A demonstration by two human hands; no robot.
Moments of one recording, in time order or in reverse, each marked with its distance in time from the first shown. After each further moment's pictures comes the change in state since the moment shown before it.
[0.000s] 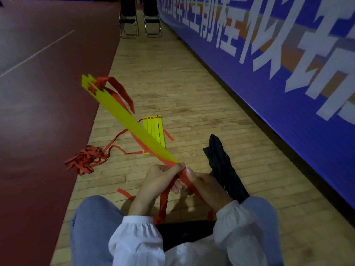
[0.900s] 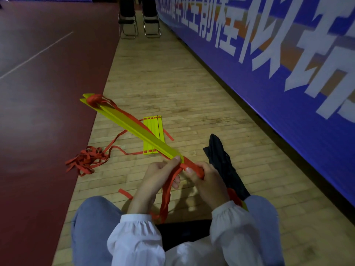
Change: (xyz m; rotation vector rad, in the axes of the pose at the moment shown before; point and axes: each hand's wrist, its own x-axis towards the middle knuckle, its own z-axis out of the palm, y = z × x) left_hand 0.006 -0.003 -0.004 -0.042 -0.002 0.078; right_hand 0.011 0.012 0.007 -0.190 0.368 -0.051
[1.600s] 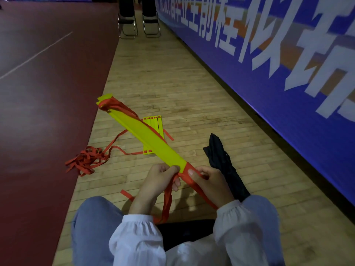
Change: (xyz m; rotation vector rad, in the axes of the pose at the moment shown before) left_hand 0.006 -0.010 0.001 0.074 -0.043 0.014; right_hand -0.002 0.005 -0.007 0.297 -0.081 0.057
